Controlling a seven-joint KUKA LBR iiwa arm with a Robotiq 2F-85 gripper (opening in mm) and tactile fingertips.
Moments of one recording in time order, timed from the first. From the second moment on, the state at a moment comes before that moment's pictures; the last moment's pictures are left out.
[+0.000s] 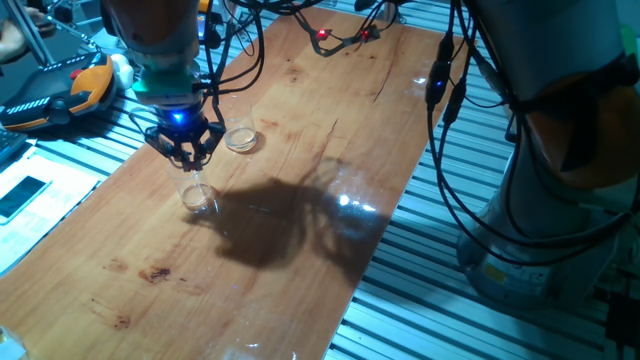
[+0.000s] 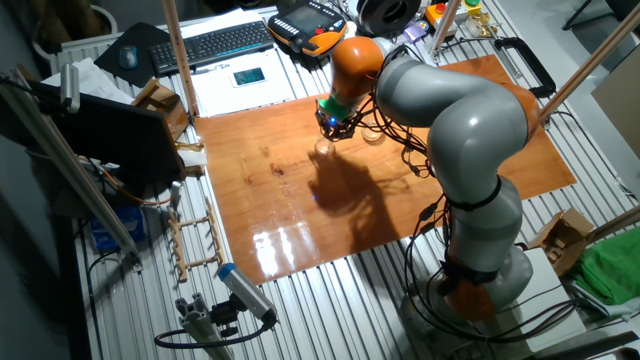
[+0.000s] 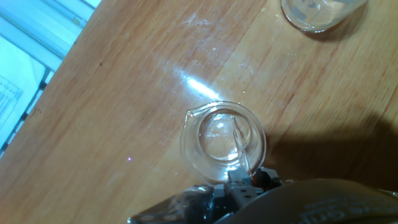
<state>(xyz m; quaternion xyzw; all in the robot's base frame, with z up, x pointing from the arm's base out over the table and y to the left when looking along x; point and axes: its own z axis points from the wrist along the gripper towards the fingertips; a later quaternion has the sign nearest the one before) 0.595 0.142 0.128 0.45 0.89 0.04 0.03</state>
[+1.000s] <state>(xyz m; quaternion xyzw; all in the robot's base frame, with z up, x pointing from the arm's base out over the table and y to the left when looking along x) 0.593 0.140 0.121 0.46 0.89 0.03 0.03</state>
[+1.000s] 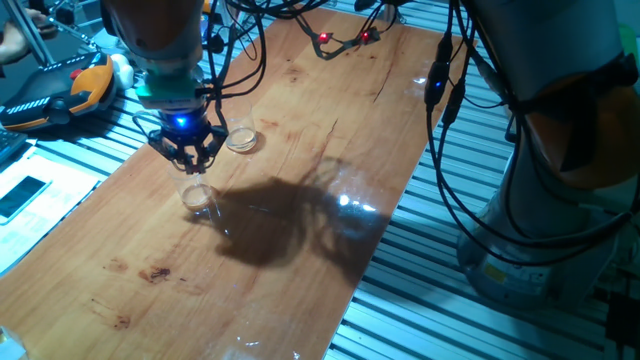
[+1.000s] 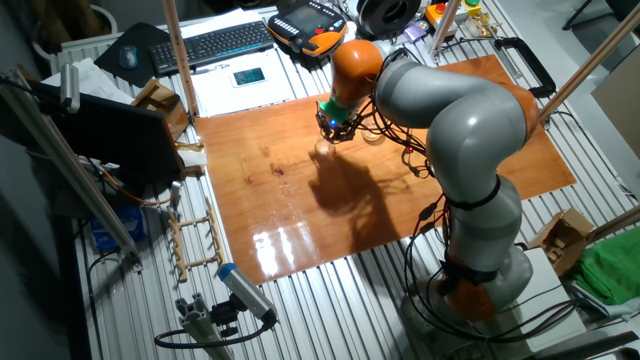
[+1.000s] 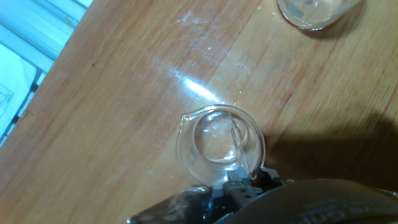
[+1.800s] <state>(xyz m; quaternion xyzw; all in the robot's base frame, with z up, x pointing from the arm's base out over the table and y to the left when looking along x) 0.594 0.140 0.124 0.46 0.89 0.03 0.04</state>
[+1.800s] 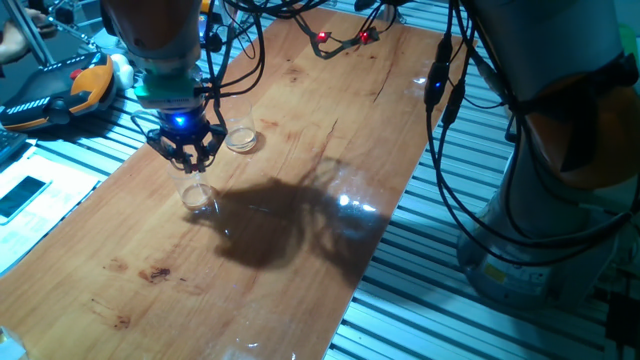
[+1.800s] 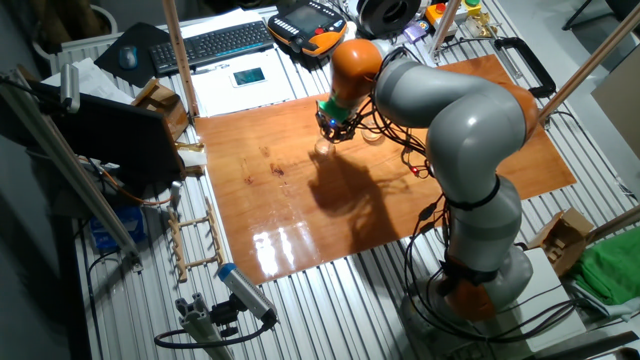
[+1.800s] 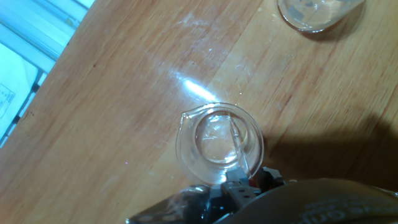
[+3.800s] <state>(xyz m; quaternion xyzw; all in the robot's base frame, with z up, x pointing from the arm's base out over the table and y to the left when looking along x) 0.597 0.141 0.129 0.46 0.89 0.03 0.06</state>
